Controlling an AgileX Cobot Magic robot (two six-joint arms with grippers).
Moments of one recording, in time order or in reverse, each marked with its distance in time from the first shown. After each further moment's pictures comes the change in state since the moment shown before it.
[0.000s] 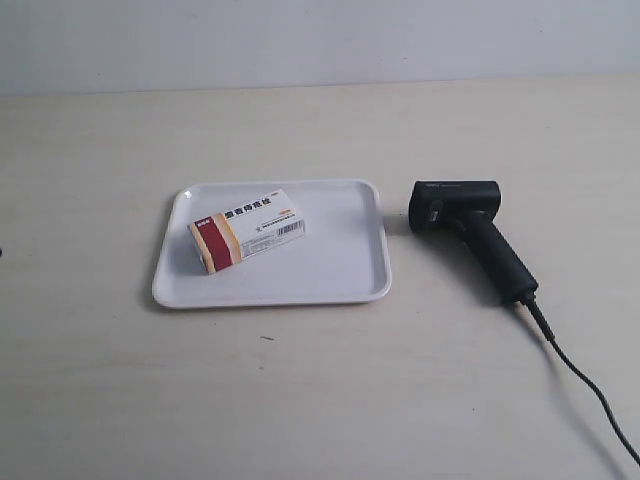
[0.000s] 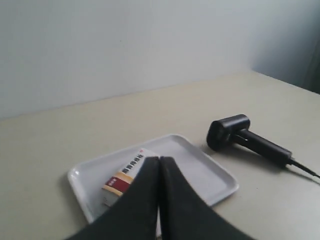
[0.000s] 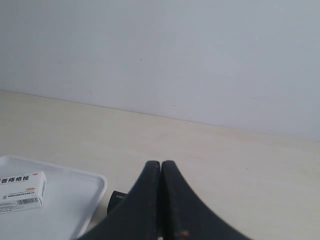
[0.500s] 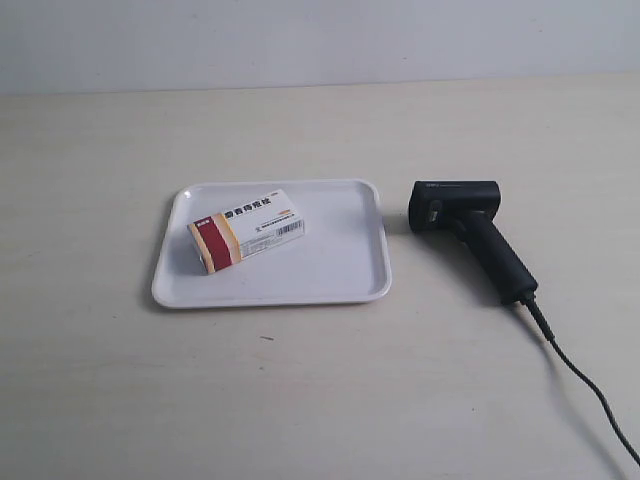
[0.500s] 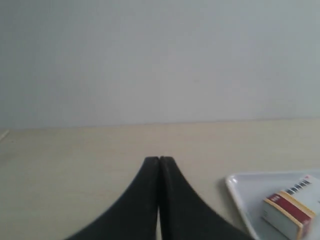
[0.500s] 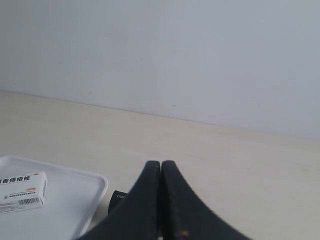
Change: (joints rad) left arm 0.159 -0.345 0.093 -0.417 0.435 0.435; right arm 0.000 0.000 0.000 0.008 0.000 0.000
